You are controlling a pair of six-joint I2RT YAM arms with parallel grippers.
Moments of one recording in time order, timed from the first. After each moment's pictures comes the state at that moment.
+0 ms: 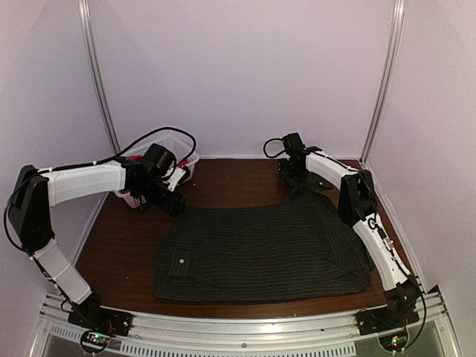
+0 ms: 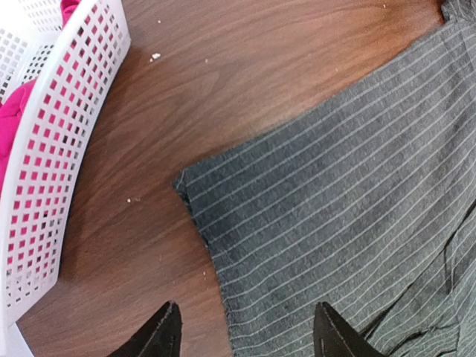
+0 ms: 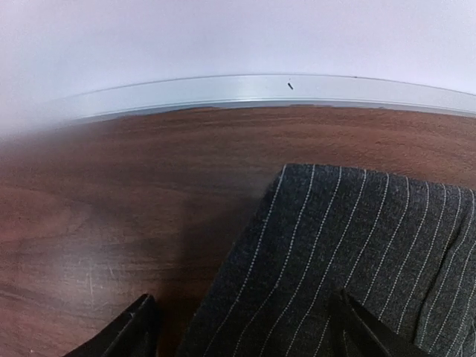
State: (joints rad) left arm -0.54 1.64 1.19 -0.58 -0.06 0.04; right arm 0.36 2.80 2.59 -0.62 0.29 0.33
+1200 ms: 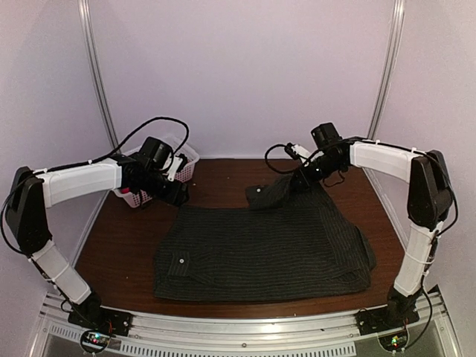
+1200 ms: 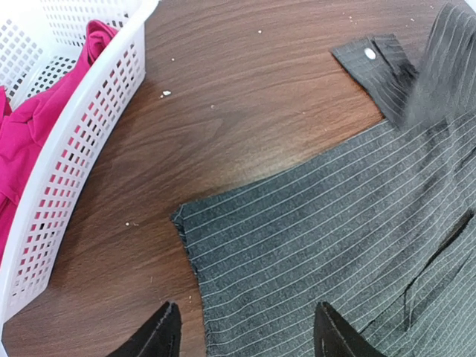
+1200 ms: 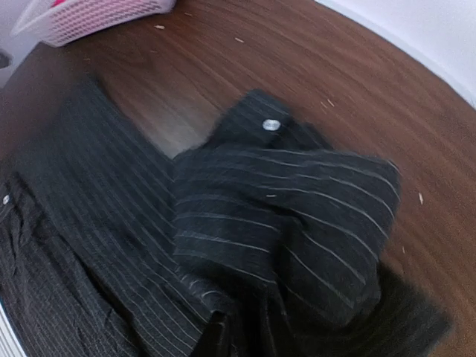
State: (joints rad) left arm -0.53 1.60 1.19 -0.50 -0.03 -0.10; right arm 0.39 1.88 1.54 -0.55 -0.38 -0.18
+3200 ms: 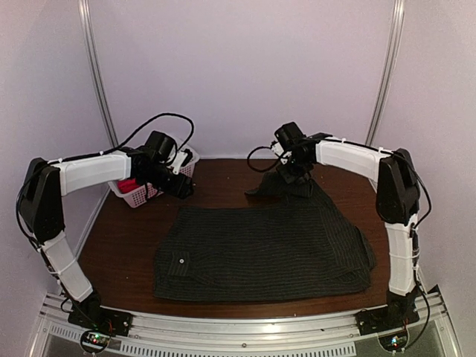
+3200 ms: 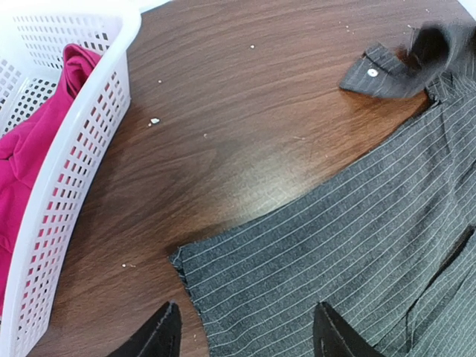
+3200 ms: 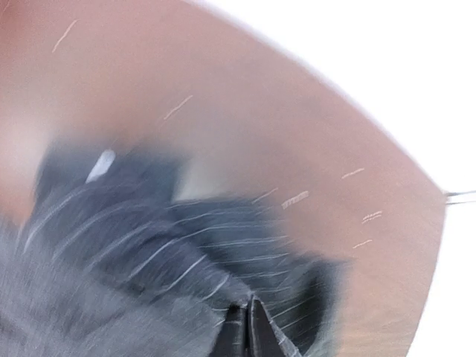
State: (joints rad) left arm -0.48 1.74 1.32 -0.50 0.06 -0.03; right arm 0.56 2.13 1.83 -0.71 0.34 -0.11
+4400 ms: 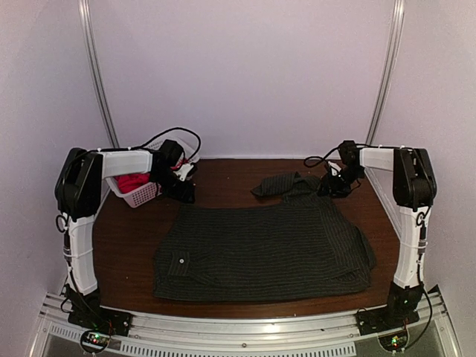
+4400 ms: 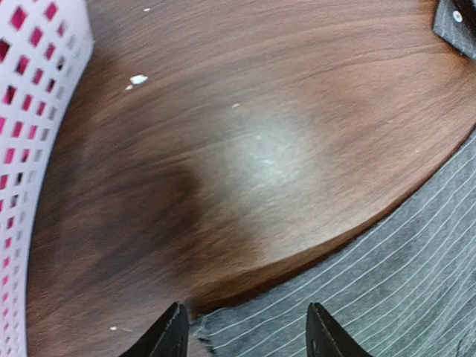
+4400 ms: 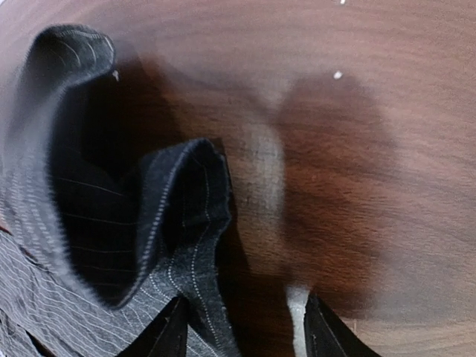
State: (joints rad) left arm -0.39 2.11 1.58 -0.62 0.15 0.05; right arm 0.08 2.19 1.67 -0.68 -0.30 0.12
